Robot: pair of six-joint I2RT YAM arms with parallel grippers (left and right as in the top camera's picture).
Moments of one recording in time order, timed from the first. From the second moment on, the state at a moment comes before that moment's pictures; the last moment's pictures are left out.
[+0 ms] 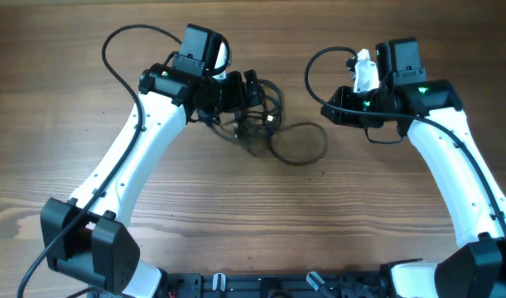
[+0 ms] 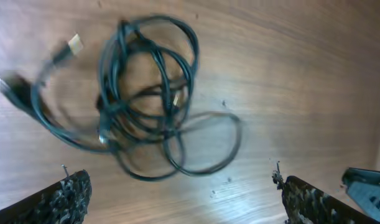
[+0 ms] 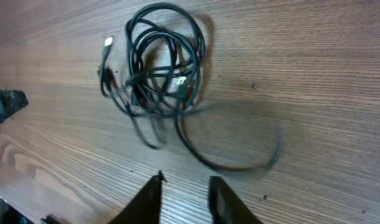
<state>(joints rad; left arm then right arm) -0.36 1.69 1.48 -0.85 0.30 -0.55 0.16 1.54 1.30 -0.89 -0.43 0.26</state>
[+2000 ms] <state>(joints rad) -0.40 2.13 1.54 -0.75 0.21 -0.73 0.16 1.54 1.30 -0.80 -0.44 0.18</state>
